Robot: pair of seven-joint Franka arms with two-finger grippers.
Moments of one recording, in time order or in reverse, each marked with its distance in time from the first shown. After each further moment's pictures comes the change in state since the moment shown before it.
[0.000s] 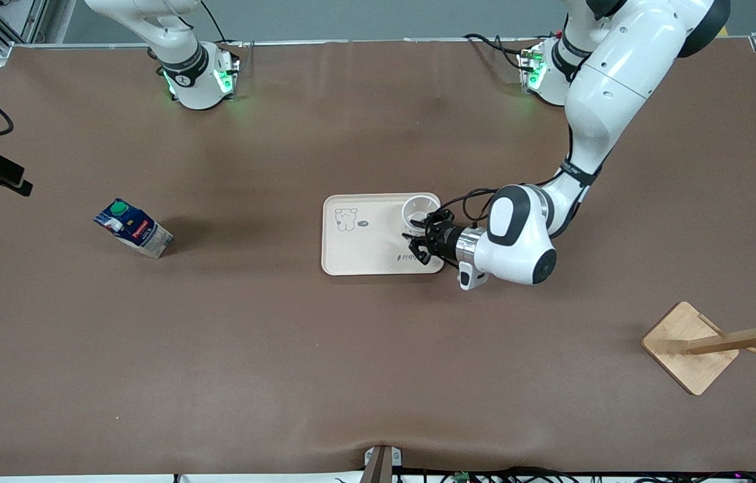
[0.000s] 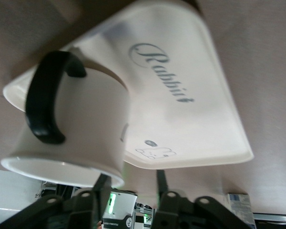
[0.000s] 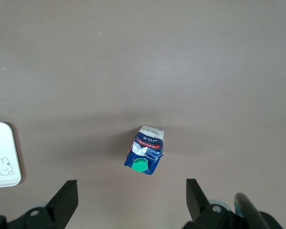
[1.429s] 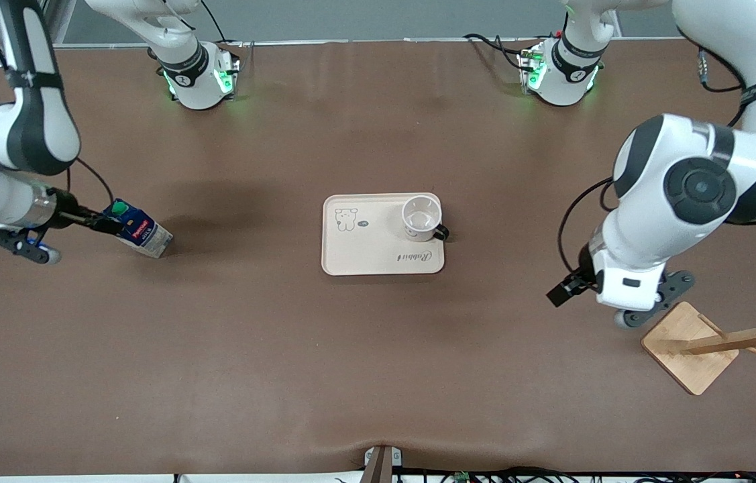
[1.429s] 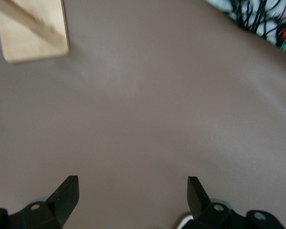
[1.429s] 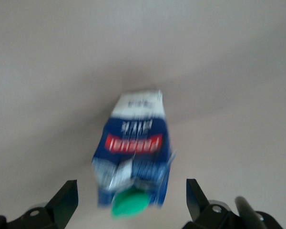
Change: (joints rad) left arm 0.187 -0.326 0.005 0.265 1.000 -0.245 0.147; right arm 0.001 0.033 0.001 -0.502 0.008 0.301 0.353
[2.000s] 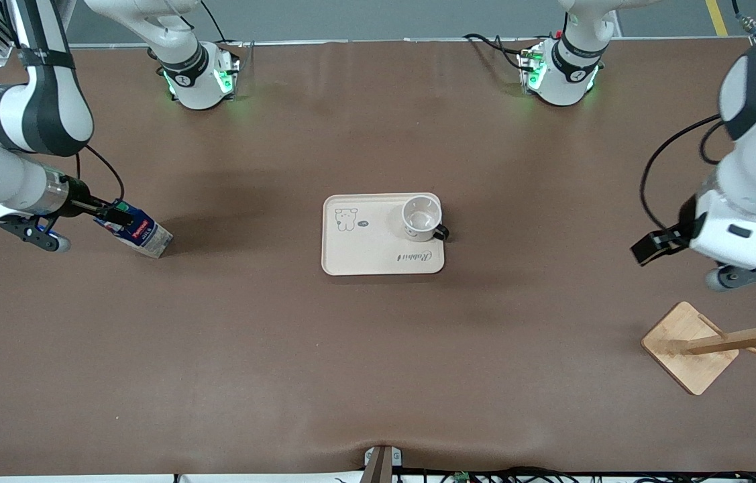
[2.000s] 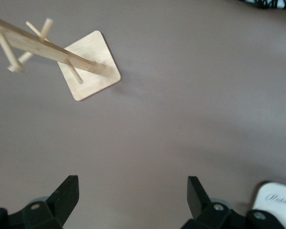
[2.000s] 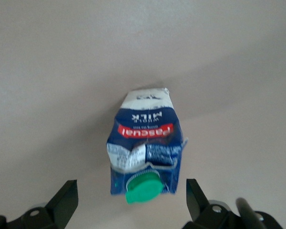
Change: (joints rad) left arm 0.139 -0.131 0.002 0.035 0.004 -0.218 0.489; right arm 0.015 -0.038 -0.003 -0.085 -0.005 0.133 0.023
